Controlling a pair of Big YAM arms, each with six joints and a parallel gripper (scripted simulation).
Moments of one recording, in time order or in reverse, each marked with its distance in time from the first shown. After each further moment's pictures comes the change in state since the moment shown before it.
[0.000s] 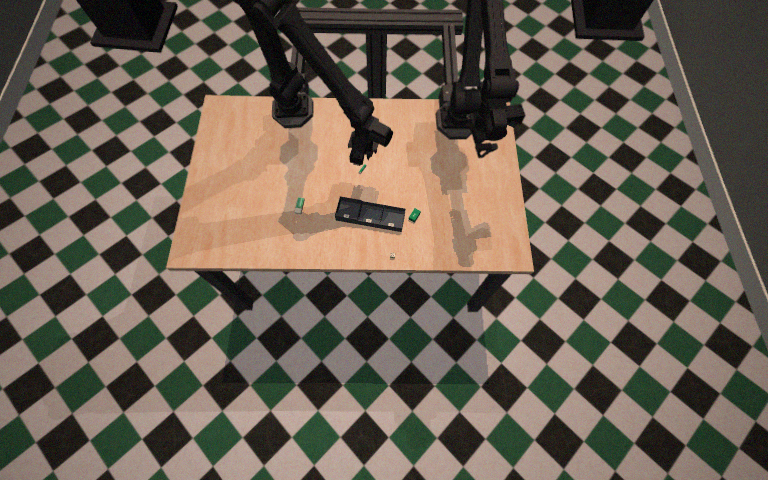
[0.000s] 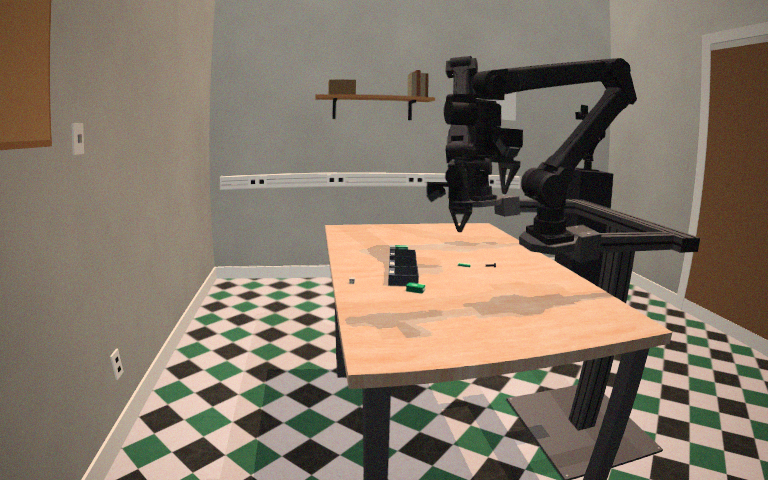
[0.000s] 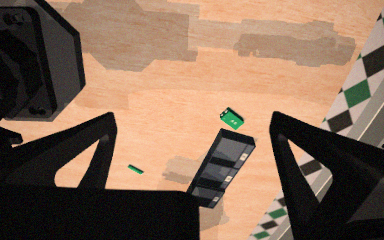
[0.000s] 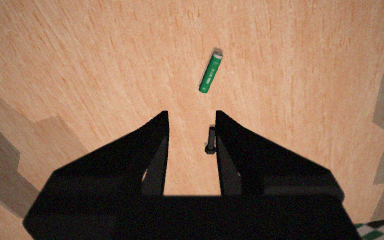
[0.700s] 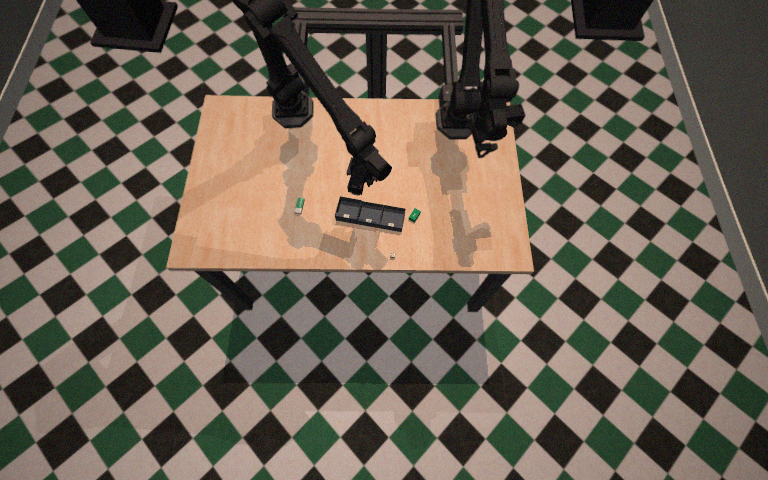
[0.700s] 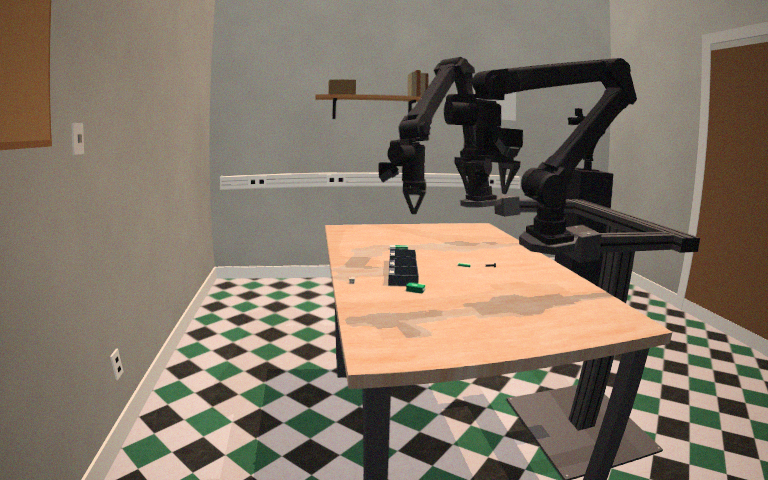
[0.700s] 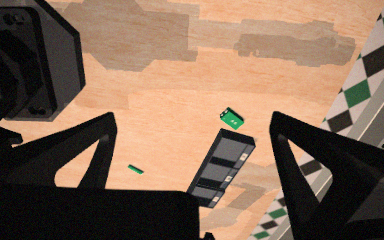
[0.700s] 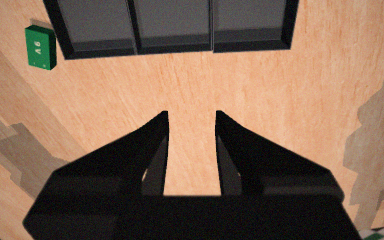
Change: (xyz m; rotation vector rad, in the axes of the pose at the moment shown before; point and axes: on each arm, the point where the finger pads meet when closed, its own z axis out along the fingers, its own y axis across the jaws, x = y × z) left arm 0.000 0.000 0.000 0.000 0.000 0.000; right arm -0.144 0.038 -0.059 -0.010 -0.003 0.020
